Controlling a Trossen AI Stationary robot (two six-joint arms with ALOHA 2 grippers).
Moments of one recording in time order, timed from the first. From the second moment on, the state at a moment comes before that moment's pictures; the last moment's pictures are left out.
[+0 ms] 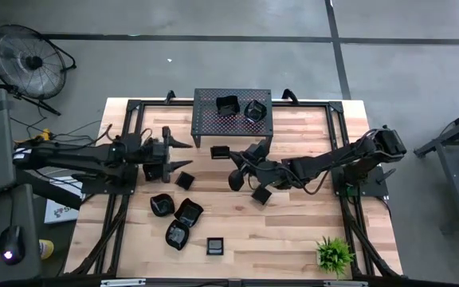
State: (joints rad) left arm 0.06 0.66 0.35 0.32 -0.03 0.17; right arm 0.23 1.61 1.13 0.15 0.78 0.52
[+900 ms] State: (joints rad) left arm 0.04 0.95 0.65 0.09 0.20 0.87; right arm 0.19 1.61 1.13 -0.08 0.52 0.90
